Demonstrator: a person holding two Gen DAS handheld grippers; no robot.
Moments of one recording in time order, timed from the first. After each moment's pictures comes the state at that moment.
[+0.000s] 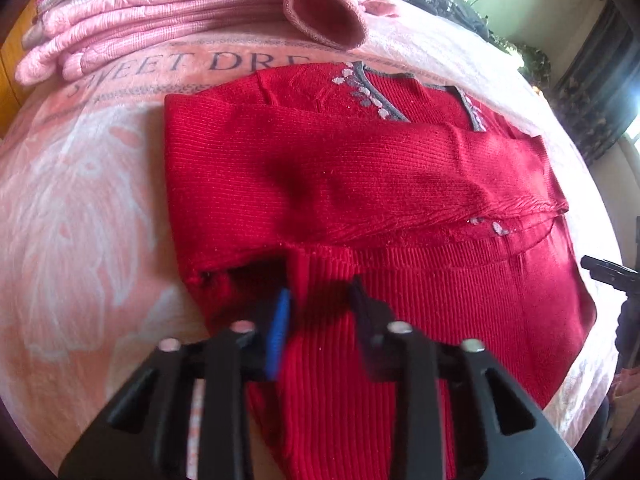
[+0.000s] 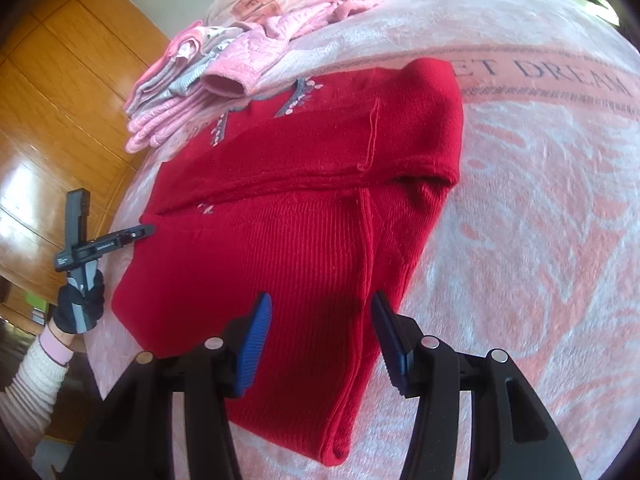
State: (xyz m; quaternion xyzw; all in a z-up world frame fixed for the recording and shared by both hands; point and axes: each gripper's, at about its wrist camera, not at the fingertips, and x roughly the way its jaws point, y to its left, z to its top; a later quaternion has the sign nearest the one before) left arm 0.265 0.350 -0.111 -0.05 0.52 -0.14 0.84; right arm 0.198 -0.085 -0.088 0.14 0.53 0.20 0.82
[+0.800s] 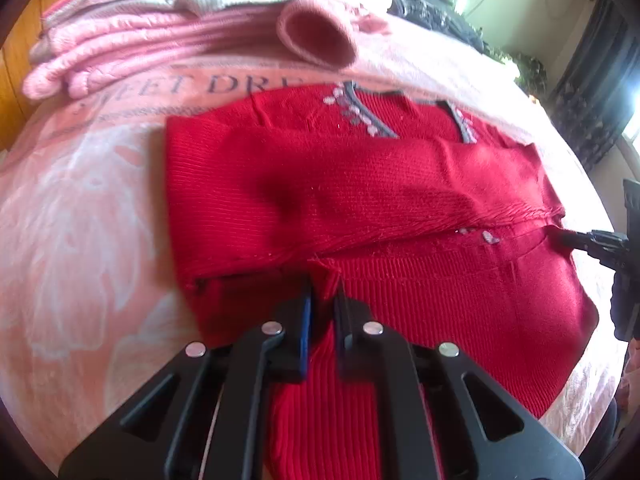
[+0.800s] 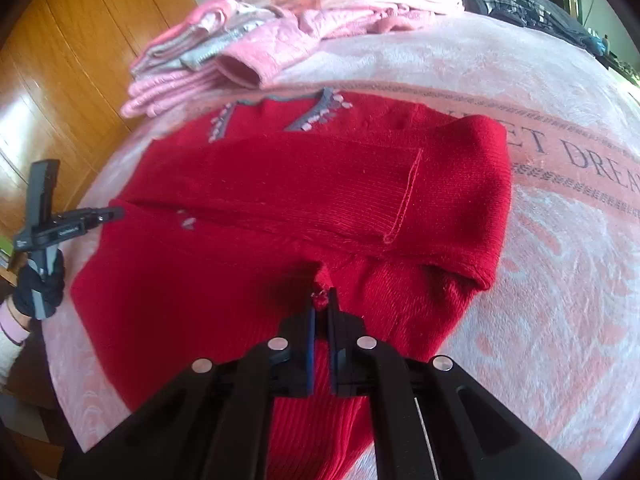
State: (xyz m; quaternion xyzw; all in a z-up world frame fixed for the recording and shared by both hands) left arm 0.252 0.344 -0.100 -0.05 0.48 -0.13 0.86; right arm 0.230 -0.062 -0.087 0.04 0.50 0.22 0.84
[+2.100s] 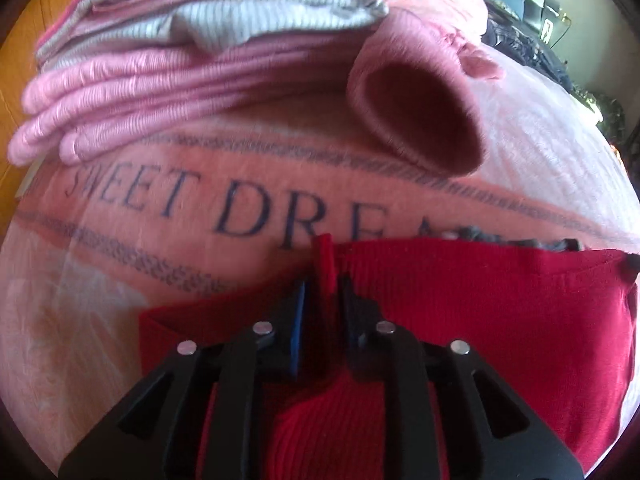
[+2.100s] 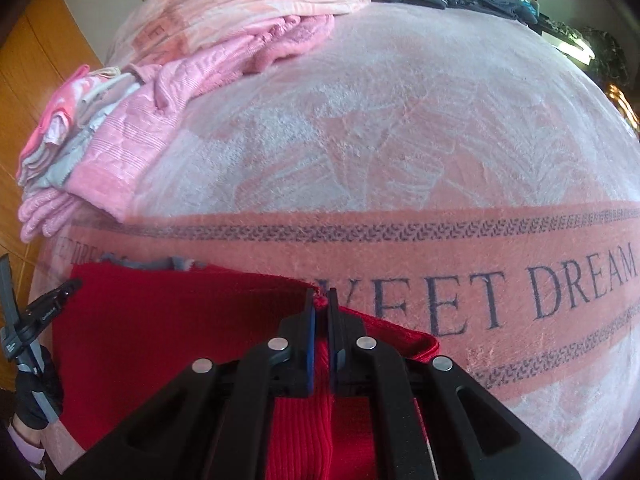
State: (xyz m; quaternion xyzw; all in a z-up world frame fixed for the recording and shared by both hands) left arm 0.434 0.326 -0.110 -0.05 0.48 0.01 0.87; right arm 0.439 -0.082 -0.087 0.08 0.53 0.05 0.84
